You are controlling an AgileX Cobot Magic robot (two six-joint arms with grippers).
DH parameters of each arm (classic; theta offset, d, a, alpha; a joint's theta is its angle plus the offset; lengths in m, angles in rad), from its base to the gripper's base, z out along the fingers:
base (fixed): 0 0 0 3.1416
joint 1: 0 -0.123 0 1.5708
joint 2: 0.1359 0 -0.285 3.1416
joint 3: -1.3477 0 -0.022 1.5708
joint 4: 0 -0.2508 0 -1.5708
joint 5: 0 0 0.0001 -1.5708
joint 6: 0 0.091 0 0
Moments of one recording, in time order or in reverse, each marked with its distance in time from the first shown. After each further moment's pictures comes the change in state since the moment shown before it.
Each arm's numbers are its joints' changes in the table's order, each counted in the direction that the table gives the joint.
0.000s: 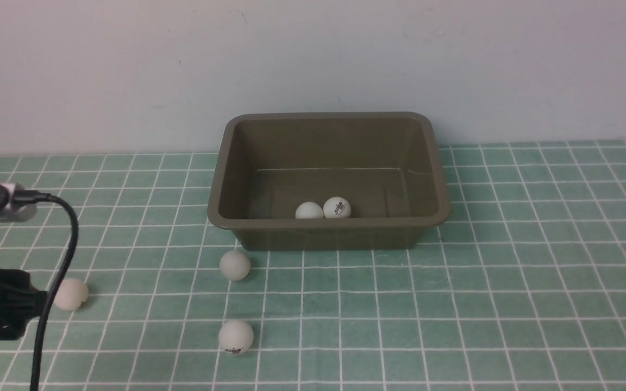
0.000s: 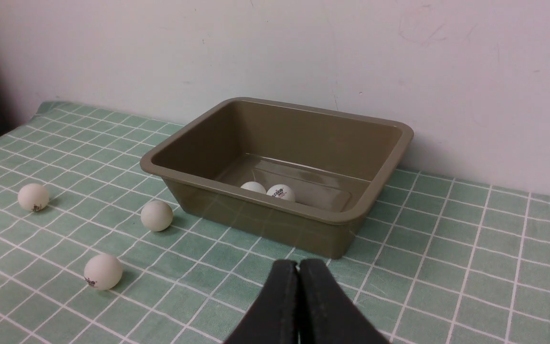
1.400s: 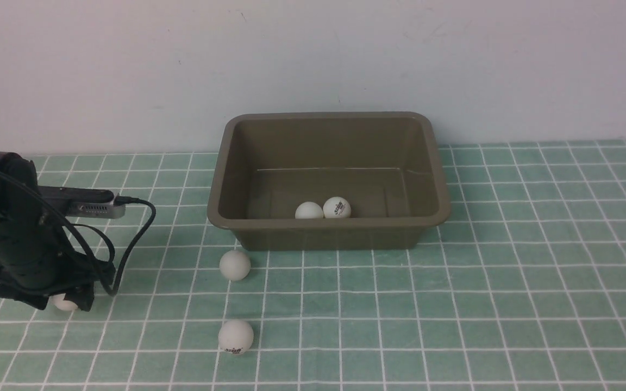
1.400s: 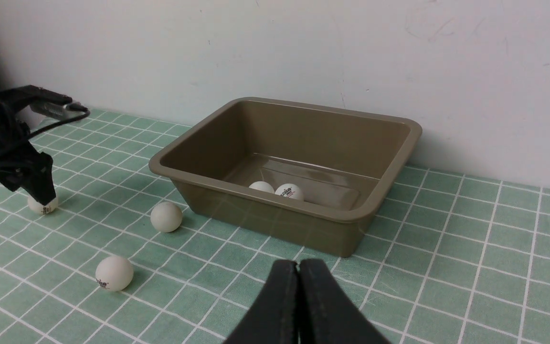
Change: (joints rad) right arm 0.000 0.000 0.000 -0.051 0.000 0.000; left arm 0.000 0.868 0.433 -0.081 -0.062 -0.016
